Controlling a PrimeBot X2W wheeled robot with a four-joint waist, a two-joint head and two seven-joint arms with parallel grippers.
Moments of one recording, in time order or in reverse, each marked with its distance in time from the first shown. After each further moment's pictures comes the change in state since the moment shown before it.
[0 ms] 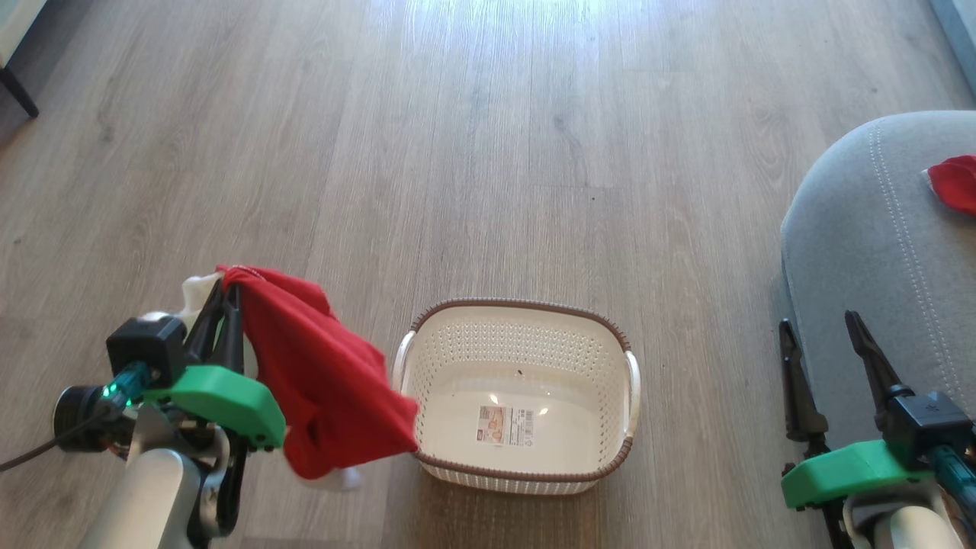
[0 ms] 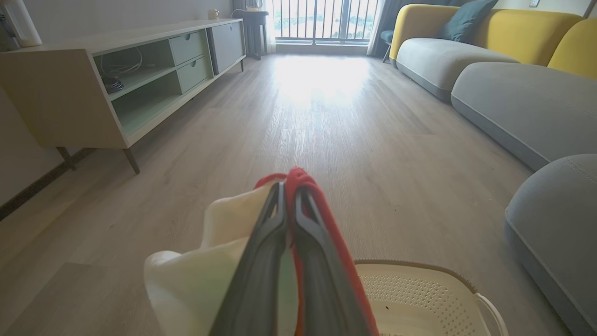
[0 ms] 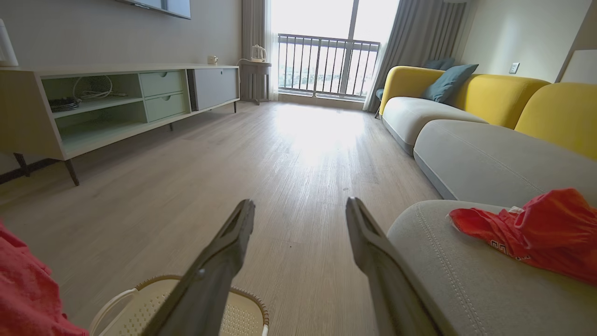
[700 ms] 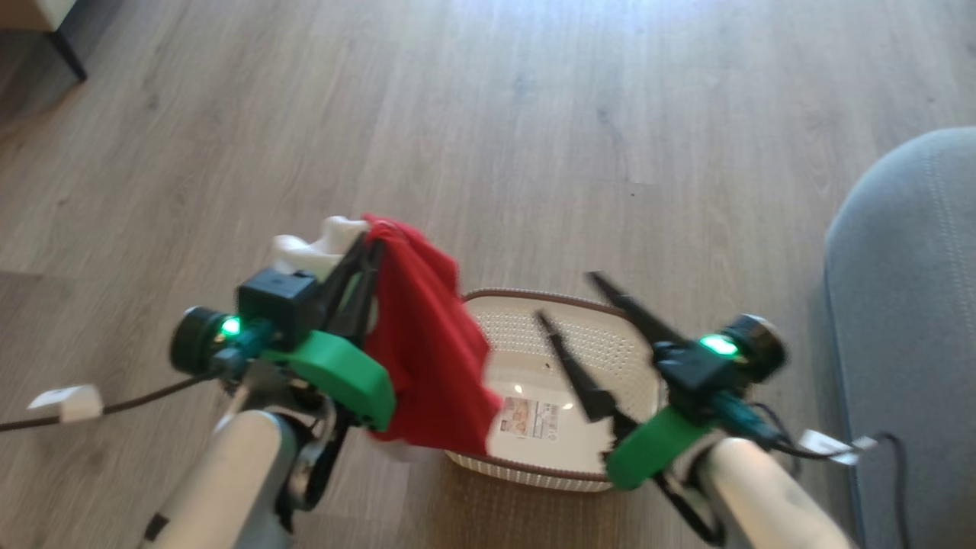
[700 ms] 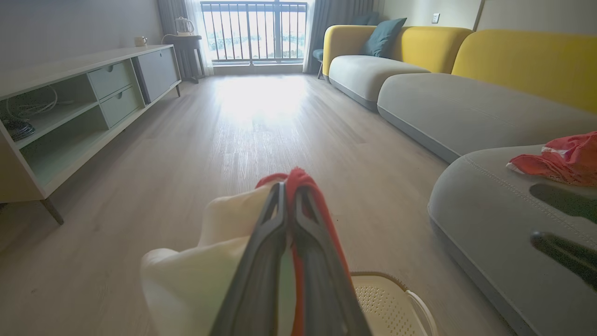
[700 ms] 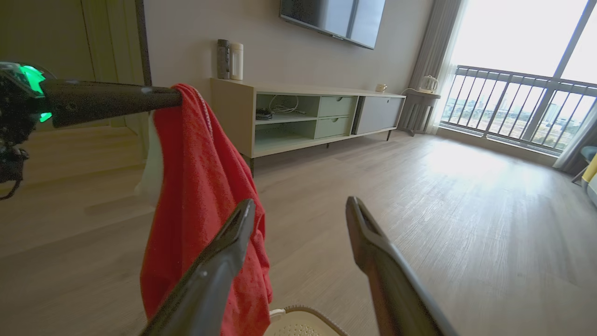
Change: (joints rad) left arm -0.116 -0.056 -0.185 -0.126 0.034 -0.059 0.090; right arm -0.258 -0.060 0.527 0.093 0.062 0.000 0.014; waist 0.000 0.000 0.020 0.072
